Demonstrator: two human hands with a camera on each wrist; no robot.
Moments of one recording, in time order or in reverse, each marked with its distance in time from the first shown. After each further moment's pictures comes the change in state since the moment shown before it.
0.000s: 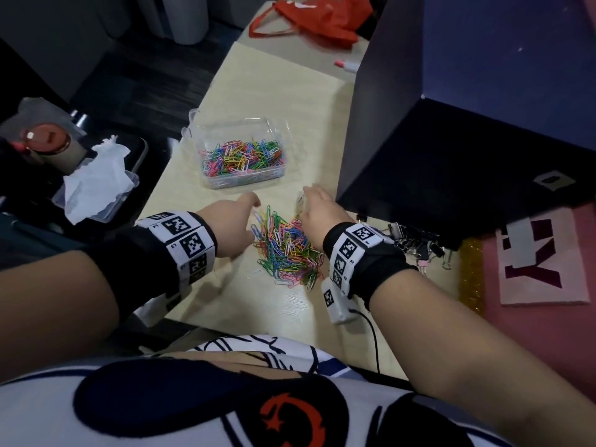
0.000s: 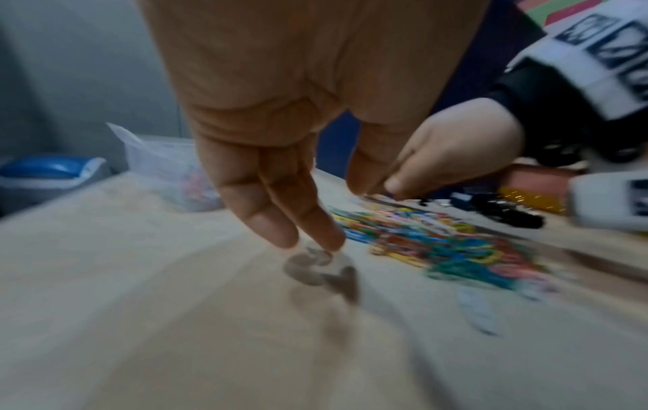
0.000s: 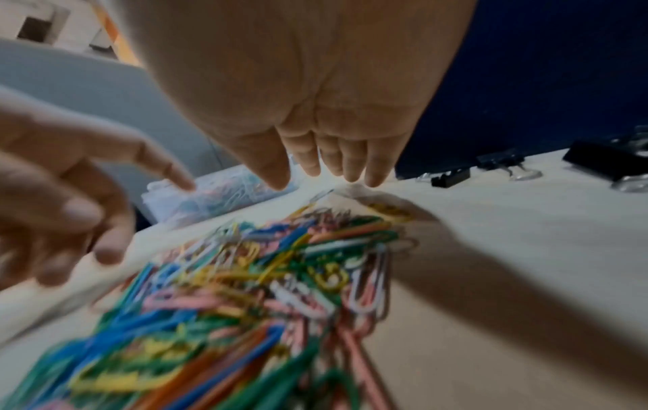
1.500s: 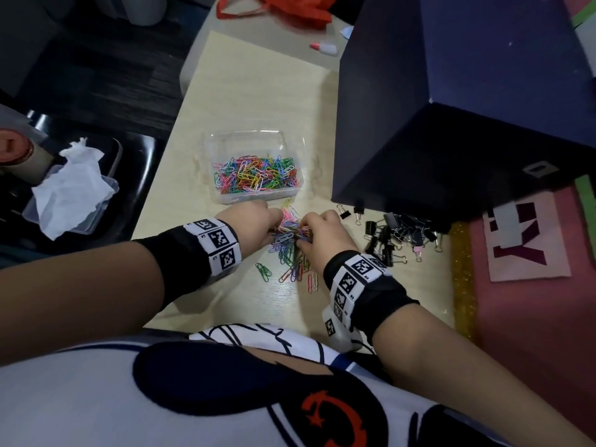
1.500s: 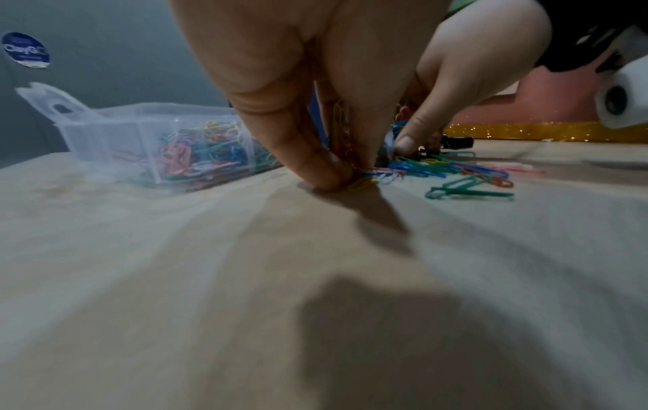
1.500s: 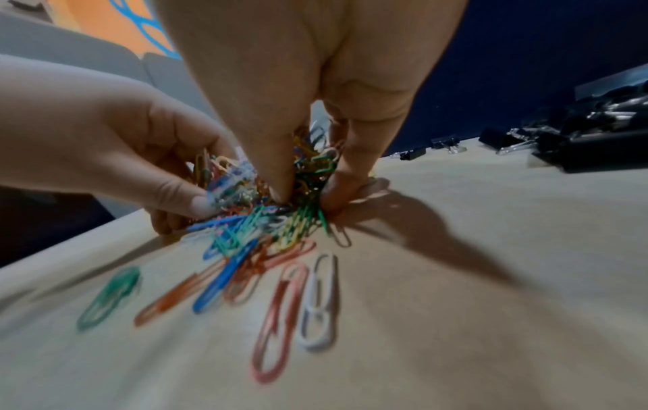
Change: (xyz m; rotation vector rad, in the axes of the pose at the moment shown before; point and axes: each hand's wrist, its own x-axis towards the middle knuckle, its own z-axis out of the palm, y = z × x) left_hand 0.030 0.002 0.008 0.300 -0.010 0.388; right_hand -0.034 0.000 0.024 0.076 0.051 0.118
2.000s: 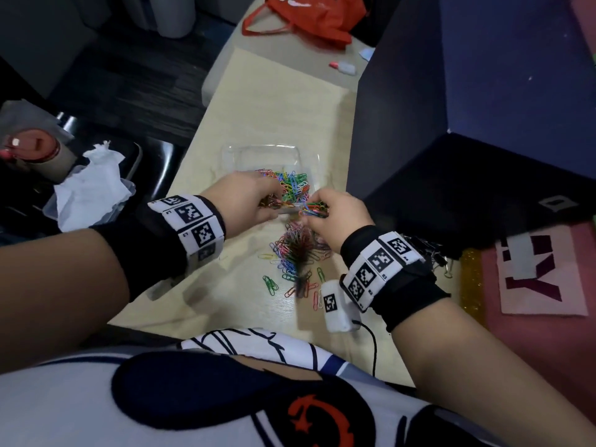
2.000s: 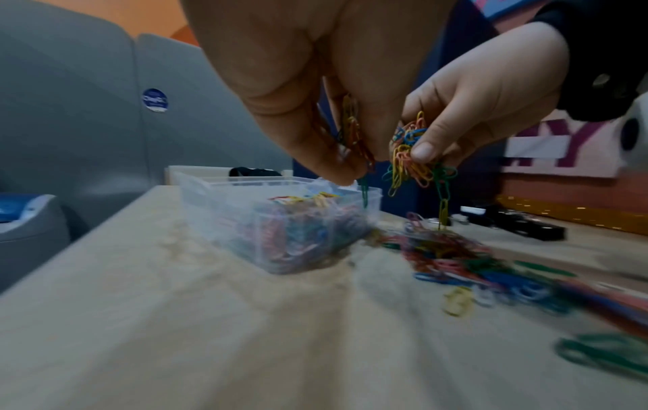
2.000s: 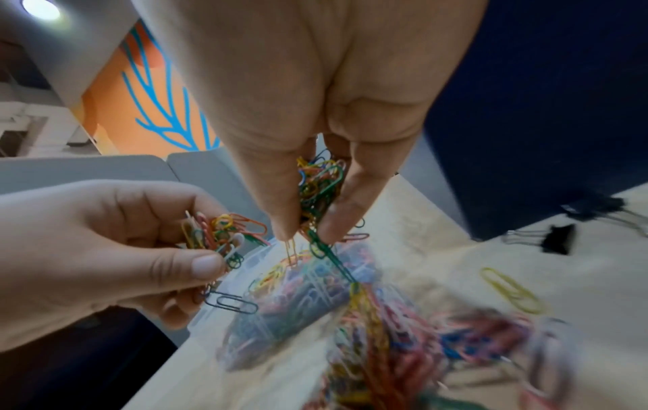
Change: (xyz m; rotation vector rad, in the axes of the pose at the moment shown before) left_hand -0.015 -0.026 -0.052 -0.231 0.284 -0.074; right_hand 0.025 -0.032 -0.055 0.035 0.097 -0.090
